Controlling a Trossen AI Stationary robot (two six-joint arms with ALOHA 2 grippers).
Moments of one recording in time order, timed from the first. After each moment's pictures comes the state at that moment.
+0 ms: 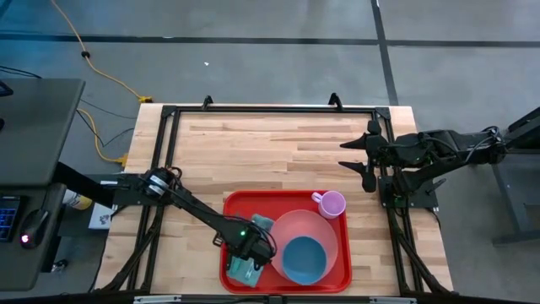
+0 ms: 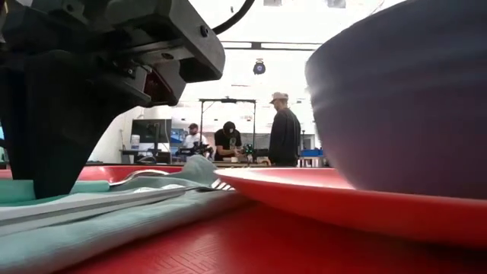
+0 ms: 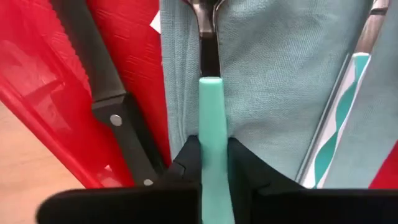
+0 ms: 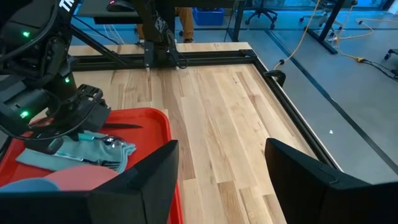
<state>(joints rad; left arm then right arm) -0.51 2.11 1.57 -0.95 0.13 -1.68 0.24 0.82 1.10 -0.71 0.42 0.15</state>
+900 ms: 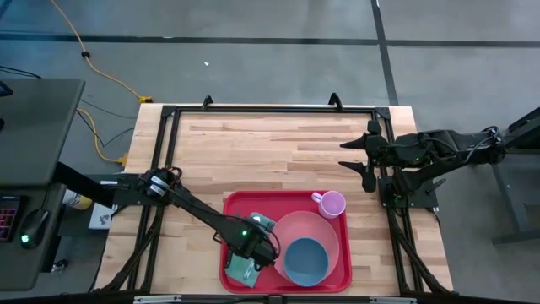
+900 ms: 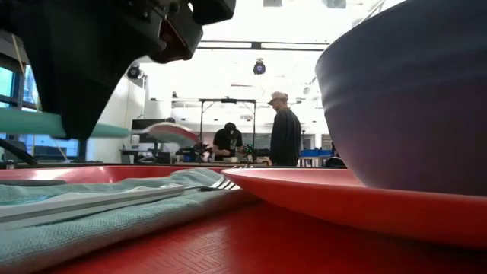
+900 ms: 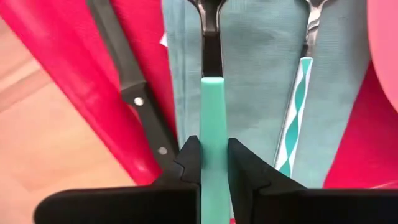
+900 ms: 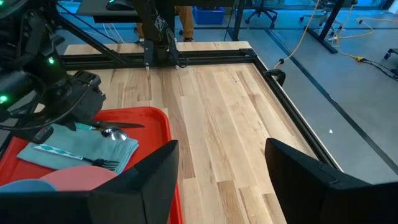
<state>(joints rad) -0.51 2.12 1.74 -1.17 0.07 -1.62 0.24 0.82 1.10 -0.72 0.42 0.15</state>
